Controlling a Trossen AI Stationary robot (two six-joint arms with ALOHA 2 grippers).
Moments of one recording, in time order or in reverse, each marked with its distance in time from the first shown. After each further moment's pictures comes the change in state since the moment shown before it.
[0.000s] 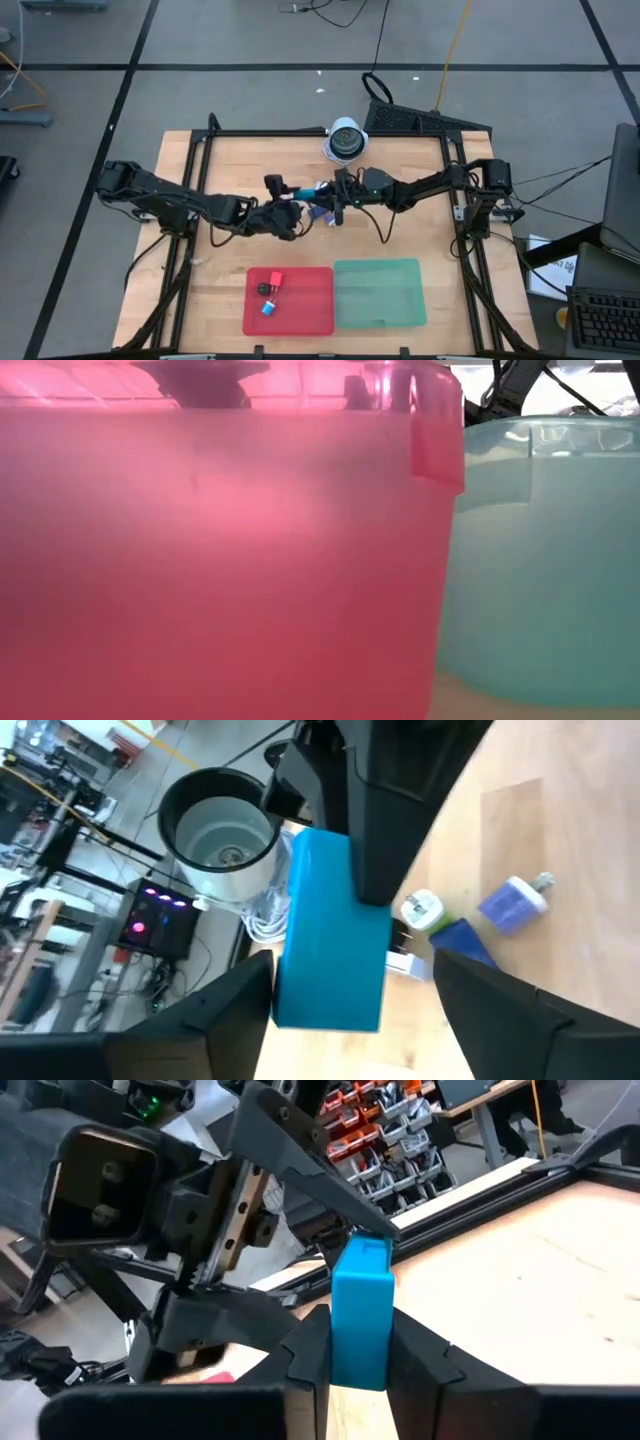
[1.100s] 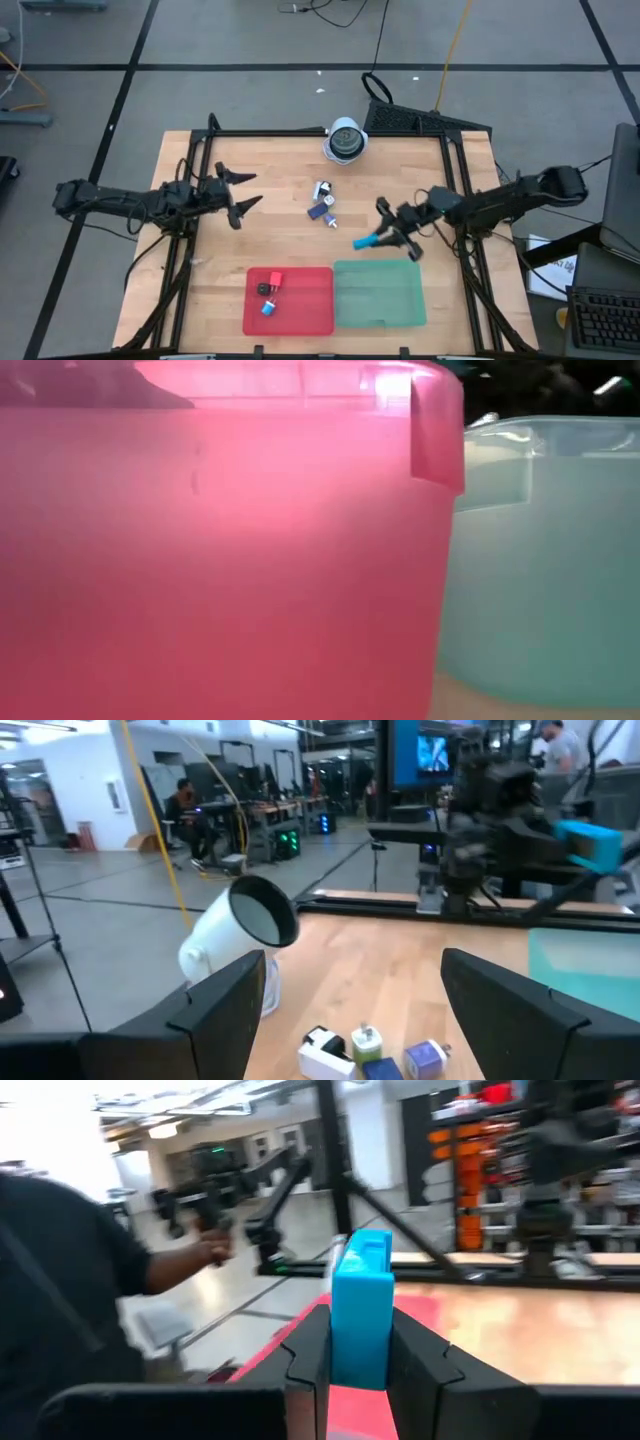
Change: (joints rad) left arm 0.148 -0.921 -0.715 0.567 0.374 -0.148; right arm 0.198 -0.639 -0.500 -0.030 -0.275 -0.271
